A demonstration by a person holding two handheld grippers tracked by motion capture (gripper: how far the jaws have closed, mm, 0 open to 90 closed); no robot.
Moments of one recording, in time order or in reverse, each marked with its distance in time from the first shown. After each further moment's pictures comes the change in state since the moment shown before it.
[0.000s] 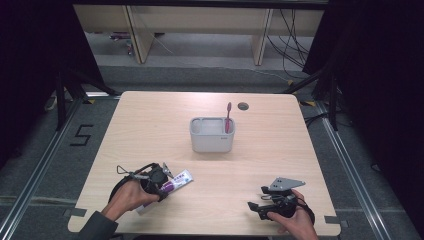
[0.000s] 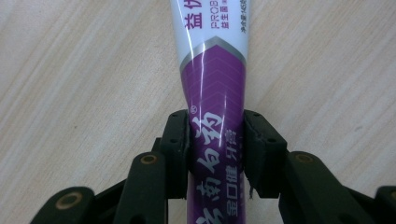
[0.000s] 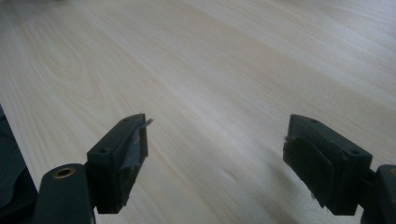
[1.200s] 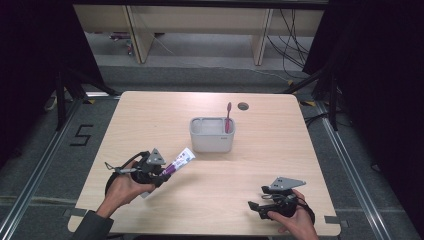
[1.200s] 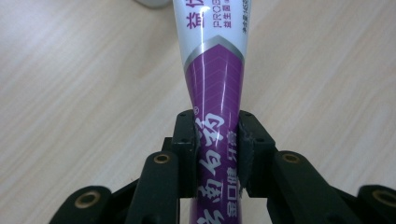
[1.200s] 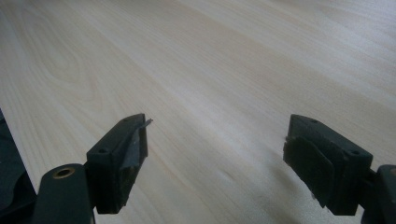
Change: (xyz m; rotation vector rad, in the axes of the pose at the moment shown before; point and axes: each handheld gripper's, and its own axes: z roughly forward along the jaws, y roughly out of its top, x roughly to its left) left arm 0.017 -0.001 -0.037 -0.360 0.040 -0.066; right arm -0.003 0.000 0.000 -0.004 0.010 0.012
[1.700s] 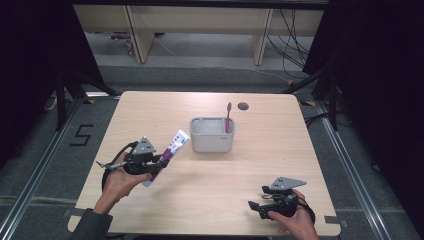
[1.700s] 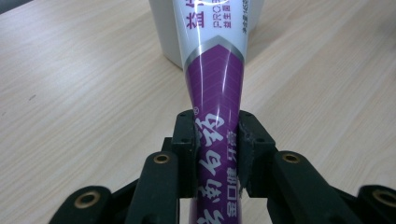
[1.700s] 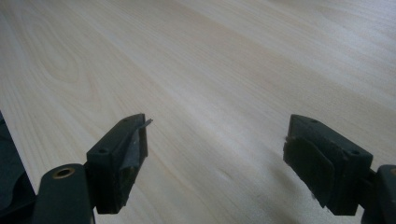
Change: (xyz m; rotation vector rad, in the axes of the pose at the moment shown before) left arm 0.018 0.007 -0.020 -0.209 0.030 -0.100; right arm -0.001 0.000 -0.001 -0.003 -0.008 -0.011
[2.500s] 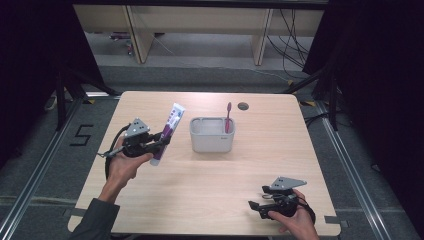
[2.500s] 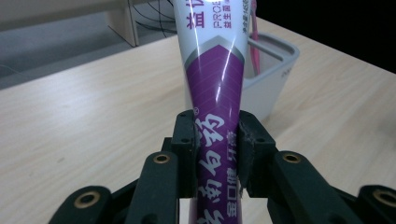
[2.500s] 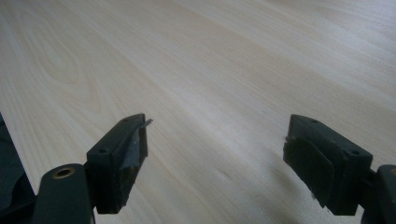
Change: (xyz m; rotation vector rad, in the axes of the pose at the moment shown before) left arm 0.019 0.032 0.002 -0.261 0.052 -0.117; right arm -0.001 0.000 -0.001 -0.001 -0.002 -0.002
